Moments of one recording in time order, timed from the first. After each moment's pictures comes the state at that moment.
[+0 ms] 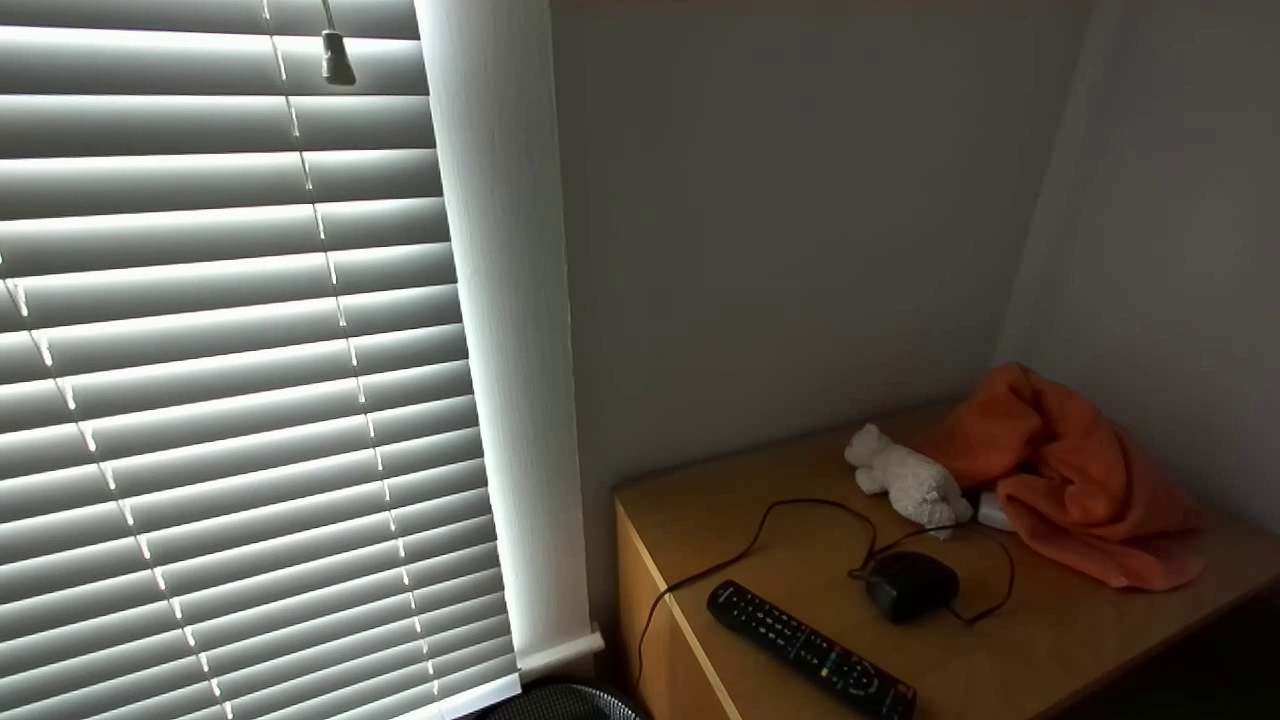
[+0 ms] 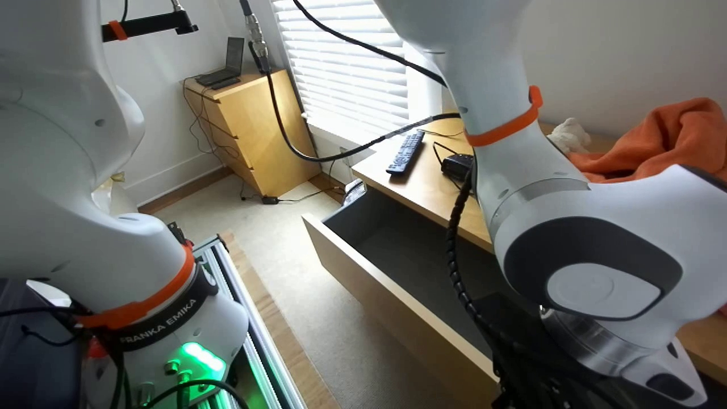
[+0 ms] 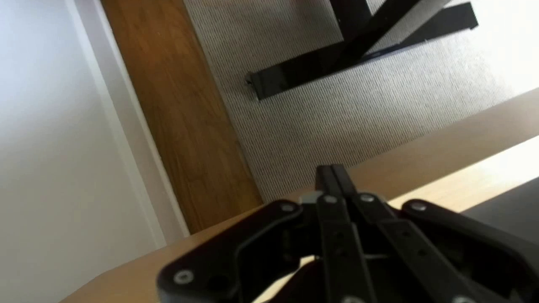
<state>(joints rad) -0.59 0.60 -0.20 -2.18 -0.01 2.39 -0.46</state>
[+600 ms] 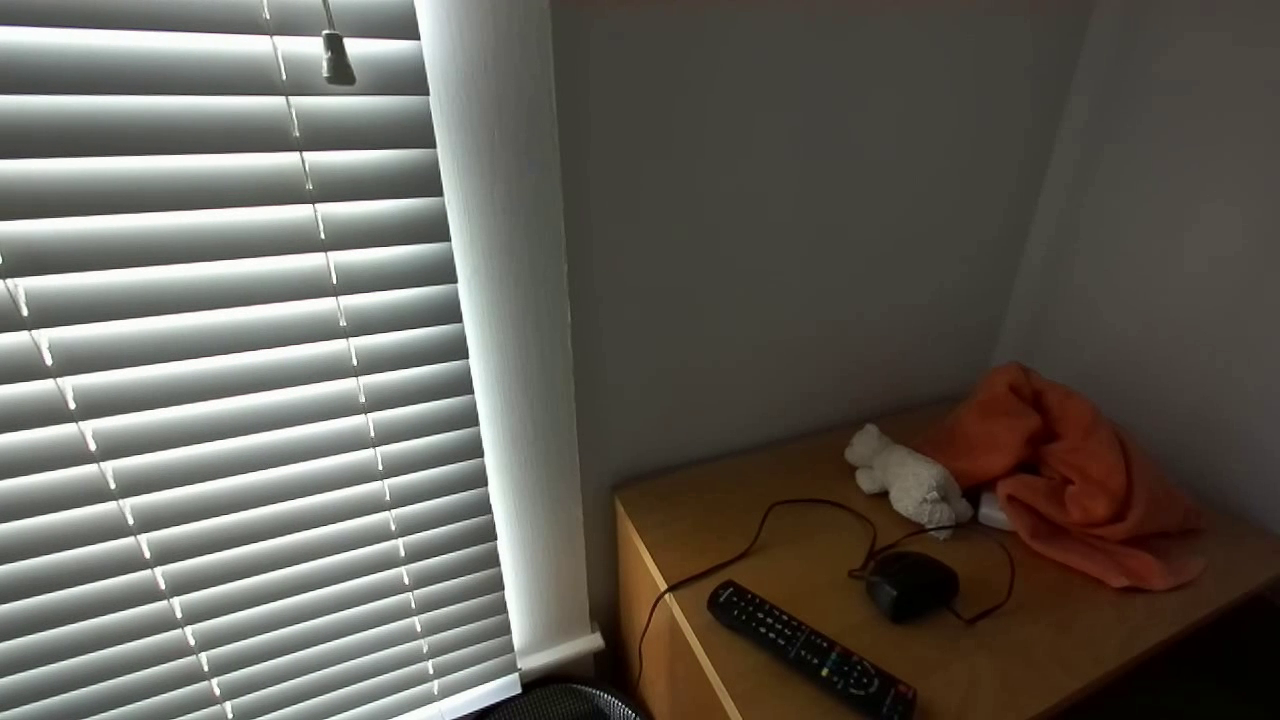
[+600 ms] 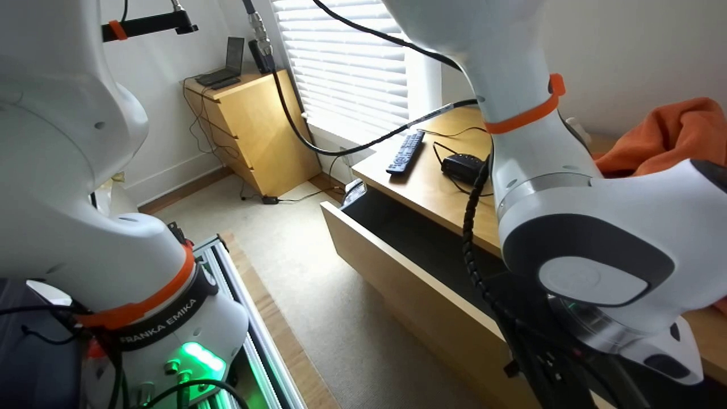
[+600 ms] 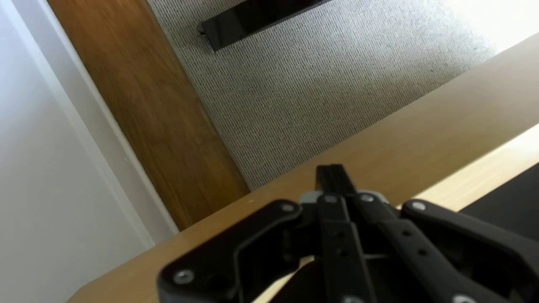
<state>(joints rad) -0.65 0.62 -0.11 -2.14 0.15 2.45 -0.48</state>
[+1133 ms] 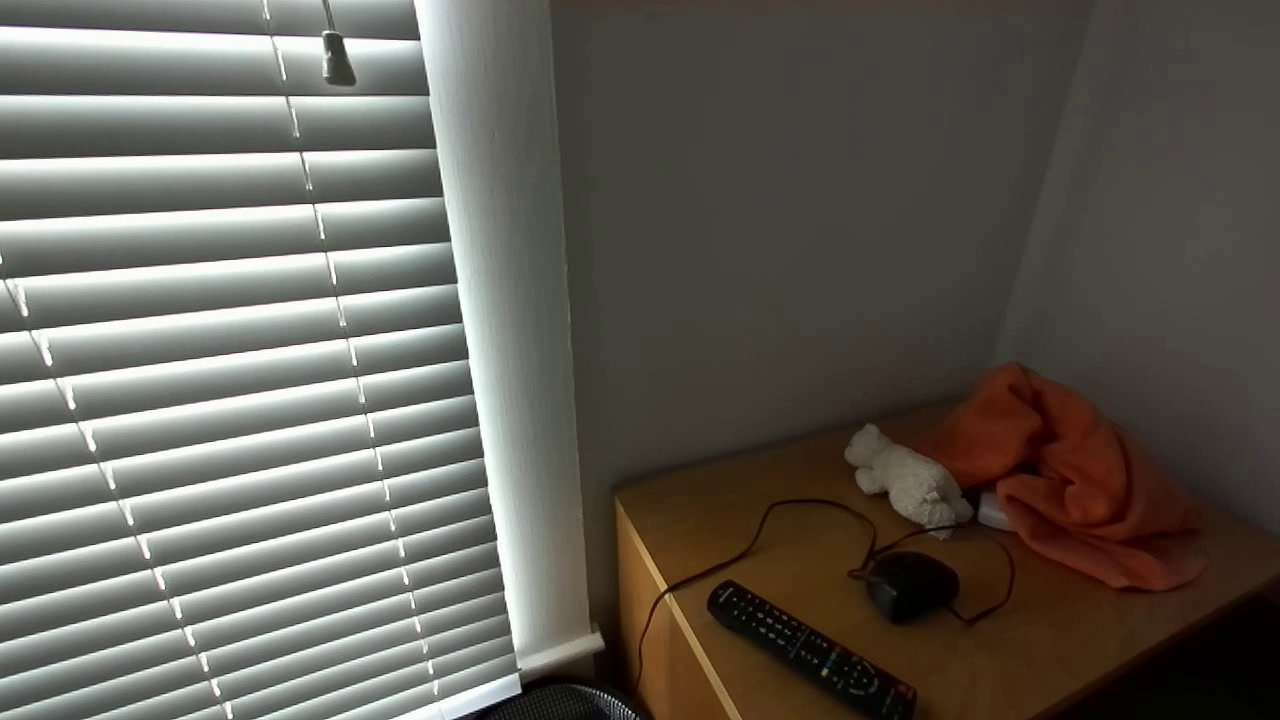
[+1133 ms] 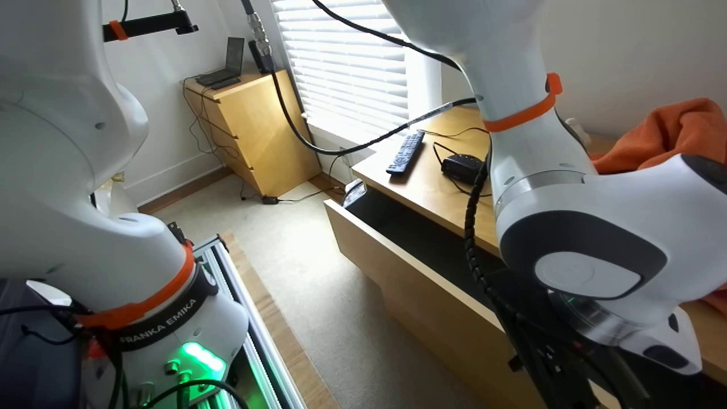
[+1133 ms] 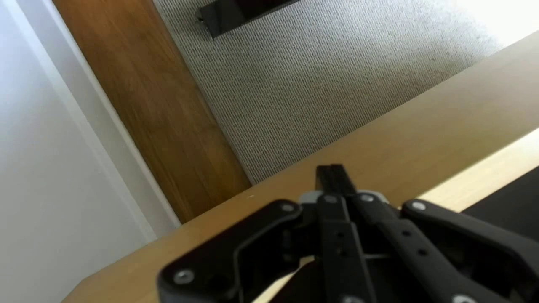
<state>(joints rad) -0.64 0.62 -0.09 -2.14 0.16 2.48 -0.48</state>
